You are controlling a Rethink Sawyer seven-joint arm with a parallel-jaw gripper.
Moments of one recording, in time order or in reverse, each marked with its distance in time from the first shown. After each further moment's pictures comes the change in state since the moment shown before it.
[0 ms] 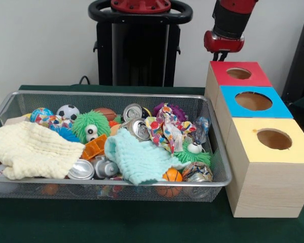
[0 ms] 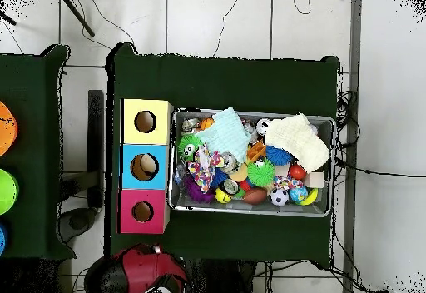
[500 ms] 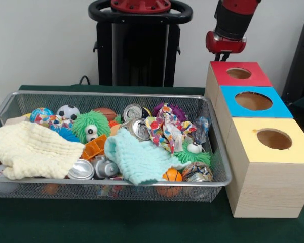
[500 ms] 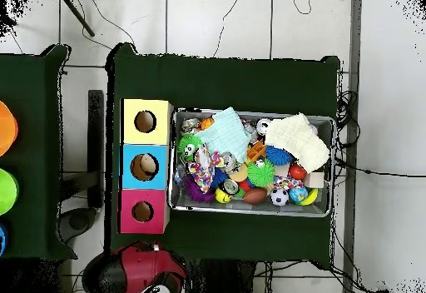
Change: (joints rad) arm 0.004 -0.004 0.000 -0.017 0.011 0.034 0.000
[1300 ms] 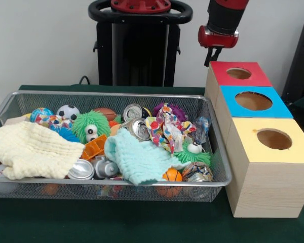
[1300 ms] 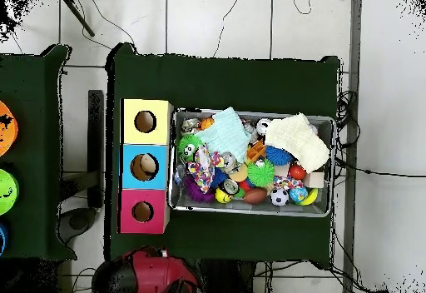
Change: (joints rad) arm -0.063 -0.044 0.001 0.066 0.001 0.000 0.000
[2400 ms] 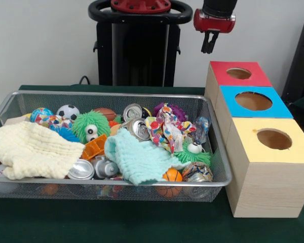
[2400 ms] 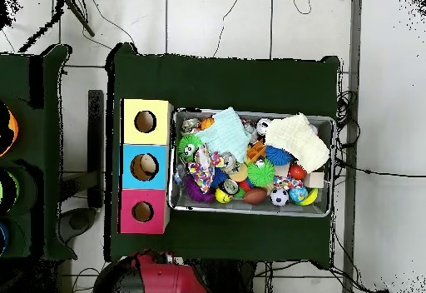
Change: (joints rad) arm -0.051 -0.137 -0.011 0.035 -0.005 0.101 0.000
